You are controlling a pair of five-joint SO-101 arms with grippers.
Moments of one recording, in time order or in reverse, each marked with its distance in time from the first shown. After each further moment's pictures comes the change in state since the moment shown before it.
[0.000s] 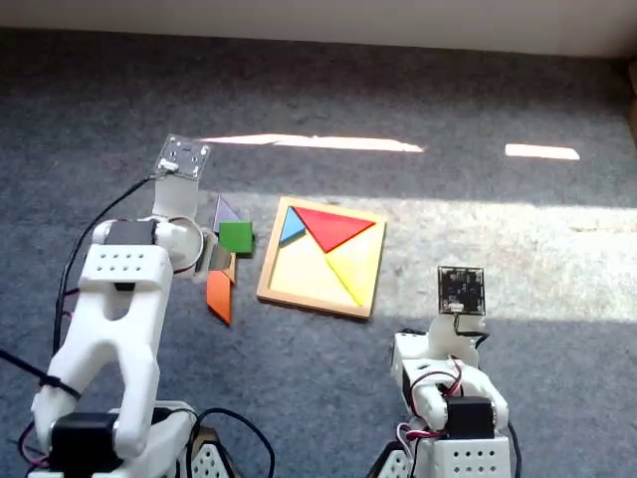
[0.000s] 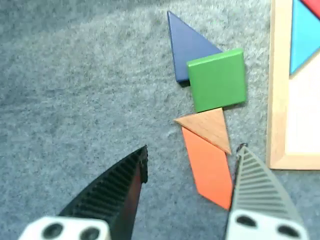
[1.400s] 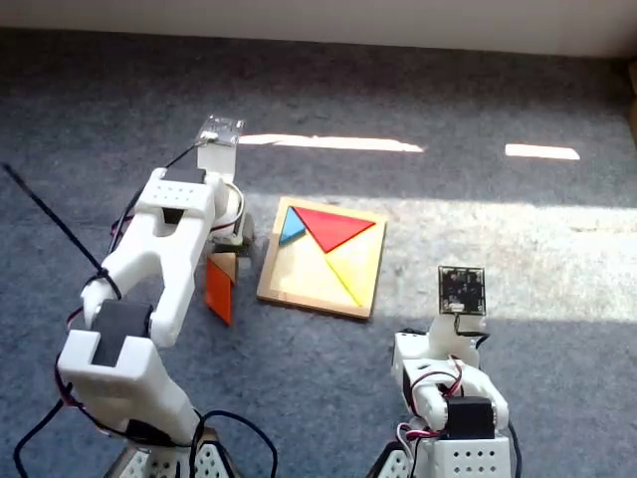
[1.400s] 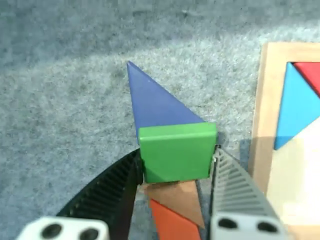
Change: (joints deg) left arm 5.5 29.2 -24.2 1.3 6.4; right arm 0.3 0.0 0.0 0.0 0.0
